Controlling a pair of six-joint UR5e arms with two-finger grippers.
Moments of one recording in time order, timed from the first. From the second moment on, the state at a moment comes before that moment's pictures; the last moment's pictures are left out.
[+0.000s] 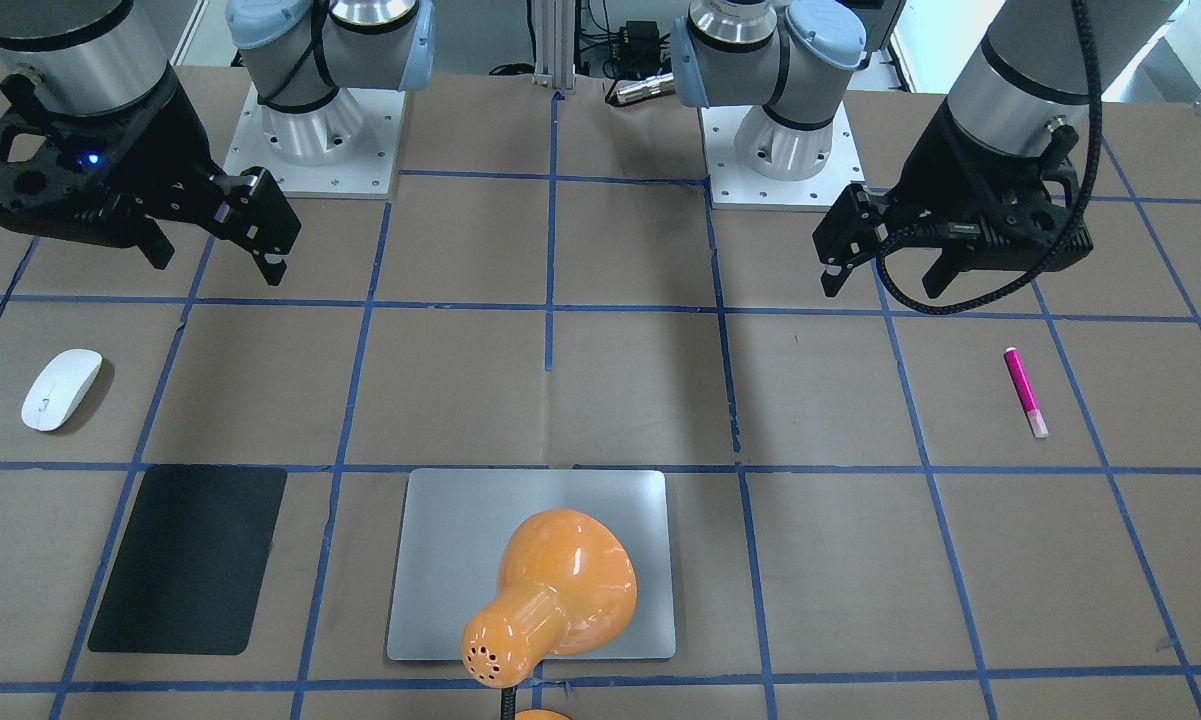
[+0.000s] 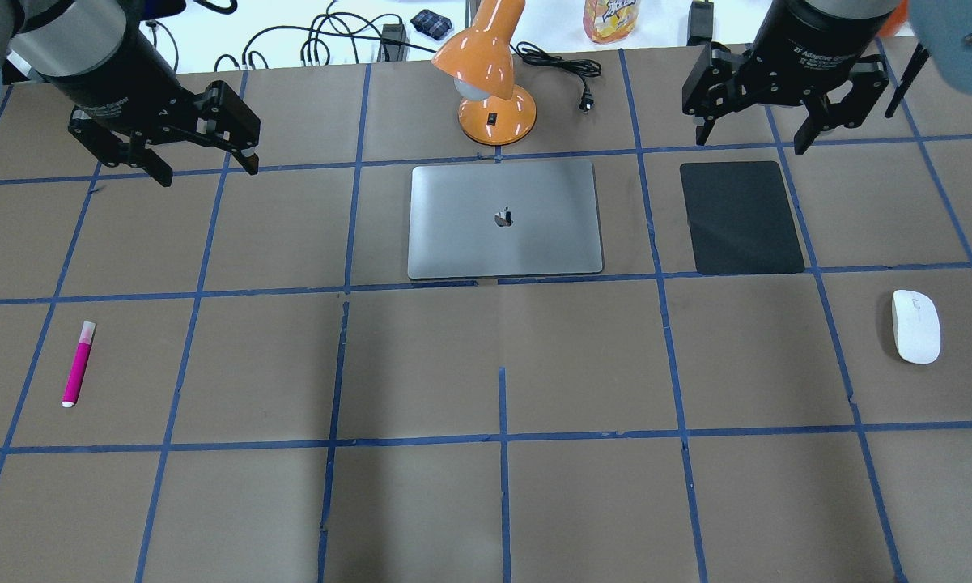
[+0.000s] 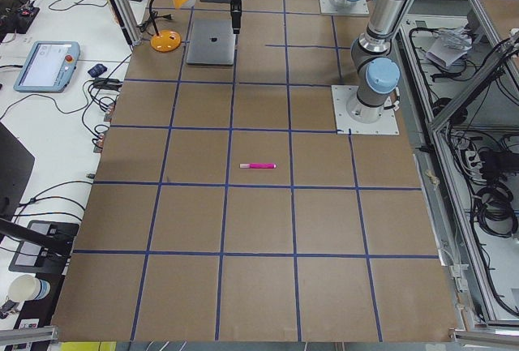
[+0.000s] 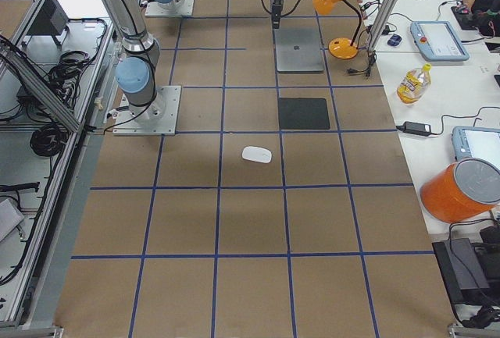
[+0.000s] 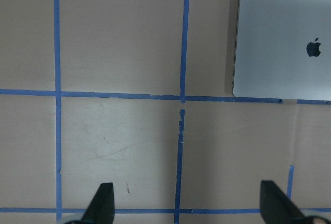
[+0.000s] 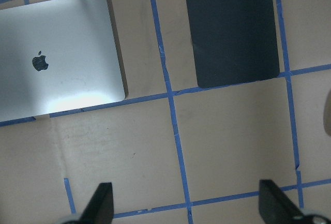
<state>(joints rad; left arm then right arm) -1.46 -1.59 -1.53 -1.55 1.50 0.05 1.54 -1.53 1.48 -1.56 -1.56 0.13</state>
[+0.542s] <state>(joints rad) -1.46 -1.59 -1.54 -1.54 1.51 0.05 1.50 -1.53 1.46 -1.52 -1.58 0.12</state>
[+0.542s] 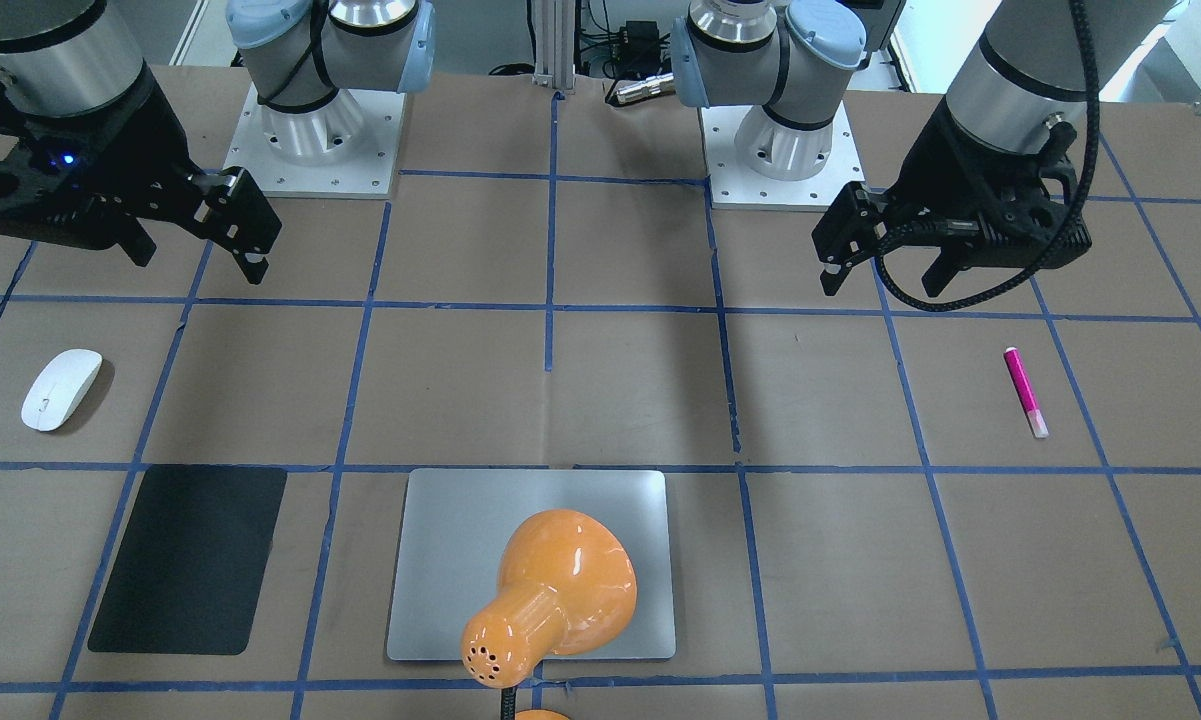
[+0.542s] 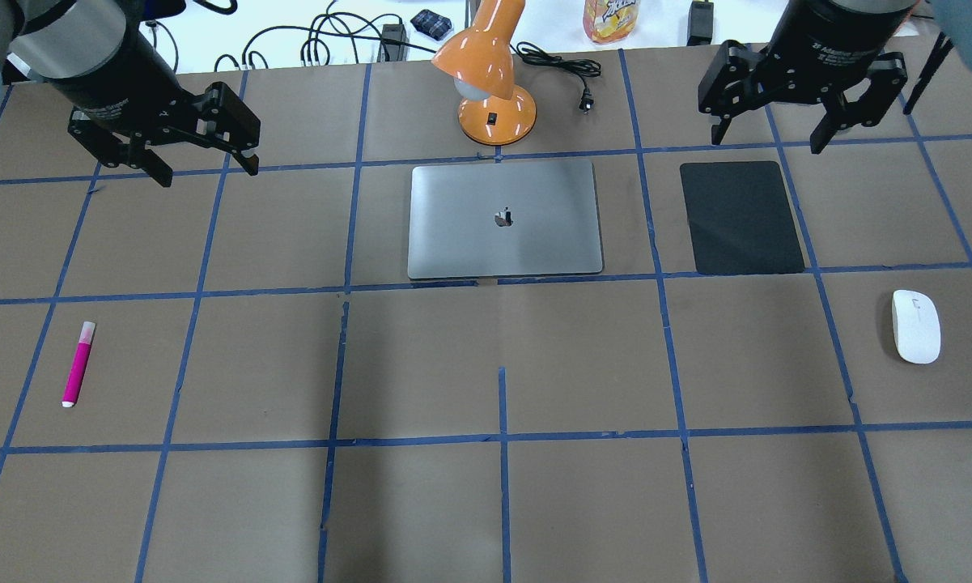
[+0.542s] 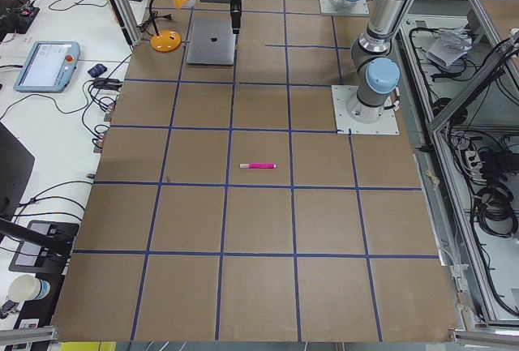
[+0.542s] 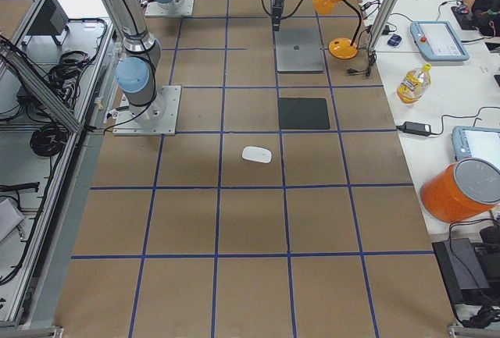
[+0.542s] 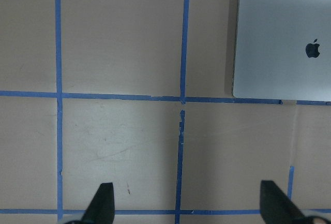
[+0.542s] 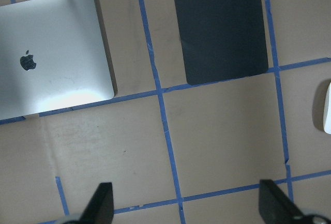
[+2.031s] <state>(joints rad) -0.86 -1.88 -1.93 -0.95 1.62 0.58 0.92 -1.37 2.03 -2.26 -1.61 -0.44</state>
